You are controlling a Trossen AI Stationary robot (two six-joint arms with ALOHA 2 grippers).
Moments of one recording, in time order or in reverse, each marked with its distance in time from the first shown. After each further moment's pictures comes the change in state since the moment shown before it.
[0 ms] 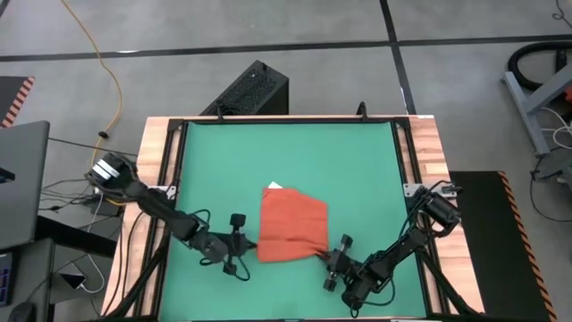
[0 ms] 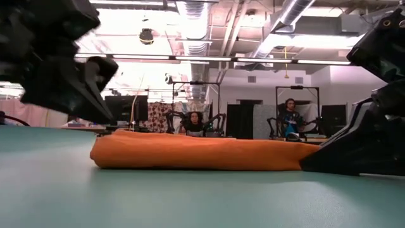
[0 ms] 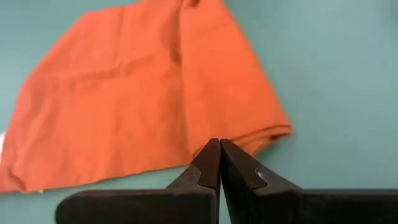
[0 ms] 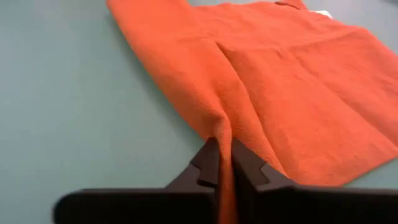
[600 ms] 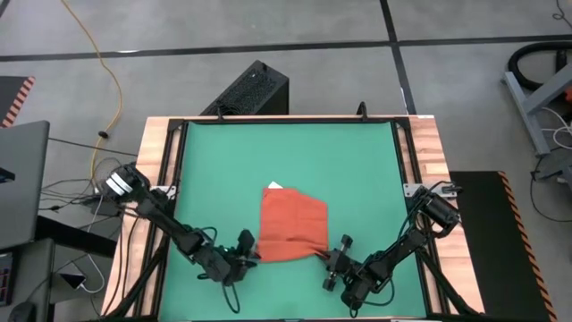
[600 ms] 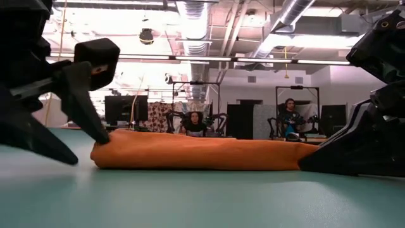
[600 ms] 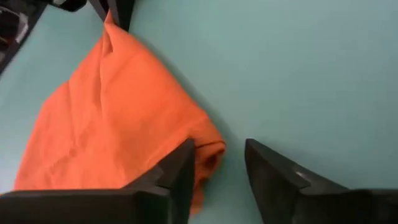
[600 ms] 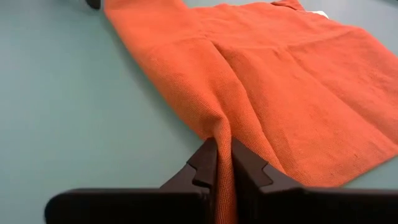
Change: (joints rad) left arm -0.089 0.209 0.087 0.100 -0.035 0.453; right arm -0.002 0.005 0.001 0.036 0.014 -0.011
